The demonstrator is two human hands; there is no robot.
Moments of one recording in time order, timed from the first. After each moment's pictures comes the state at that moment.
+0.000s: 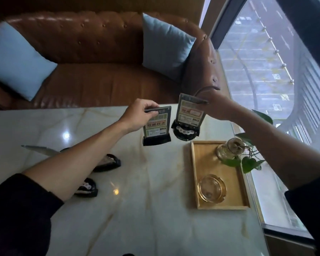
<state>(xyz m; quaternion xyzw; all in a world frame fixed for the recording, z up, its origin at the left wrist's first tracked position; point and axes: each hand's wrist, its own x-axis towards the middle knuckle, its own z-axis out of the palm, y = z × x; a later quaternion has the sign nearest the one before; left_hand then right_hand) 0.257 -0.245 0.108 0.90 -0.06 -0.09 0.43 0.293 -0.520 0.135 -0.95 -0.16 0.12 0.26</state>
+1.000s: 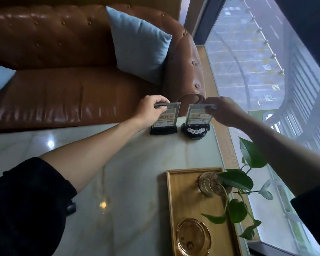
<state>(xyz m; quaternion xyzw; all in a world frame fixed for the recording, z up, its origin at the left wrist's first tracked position) 0.435 -0.397 0.008 0.89 -0.06 -0.08 0.44 0.426 -0.666 0.031 -0.97 -0.06 0.10 0.22</state>
